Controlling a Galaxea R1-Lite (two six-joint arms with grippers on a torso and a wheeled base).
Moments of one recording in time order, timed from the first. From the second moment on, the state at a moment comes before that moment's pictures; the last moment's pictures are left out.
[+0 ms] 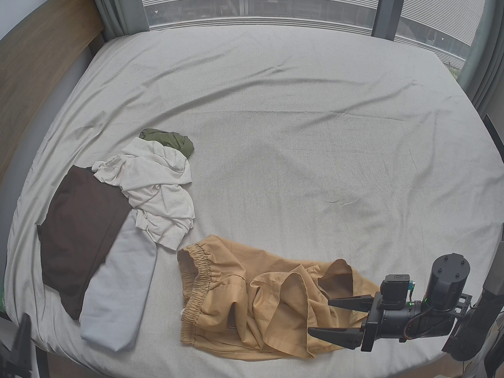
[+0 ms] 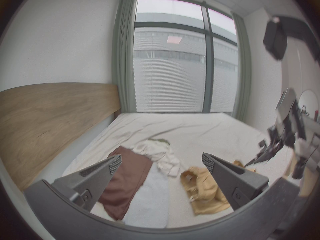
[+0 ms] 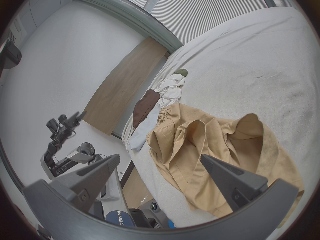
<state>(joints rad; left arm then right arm) -0.07 0.15 -0.30 -0.03 -0.10 -0.04 0.64 1.90 -0.04 -1.53 0.45 0.35</state>
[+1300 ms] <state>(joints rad) -0.14 1.53 -0.22 -1.05 -0.63 -0.29 0.62 1.84 -0.05 -1.54 0.46 0.41</state>
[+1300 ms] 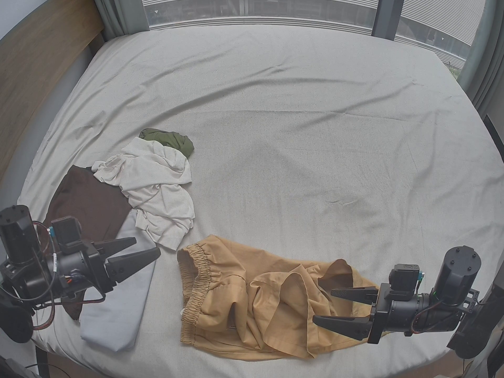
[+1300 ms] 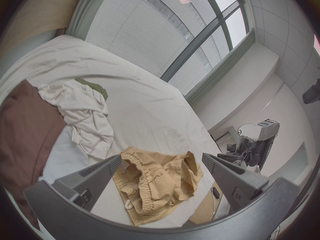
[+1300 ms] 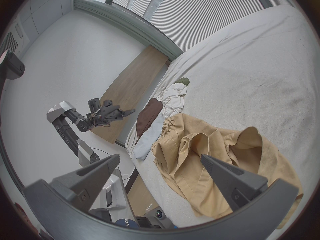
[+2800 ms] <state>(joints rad) -0.35 2.15 -0.30 -1.55 -0.50 -0.56 0.62 1.85 -0.06 -1.54 0.46 0.40</state>
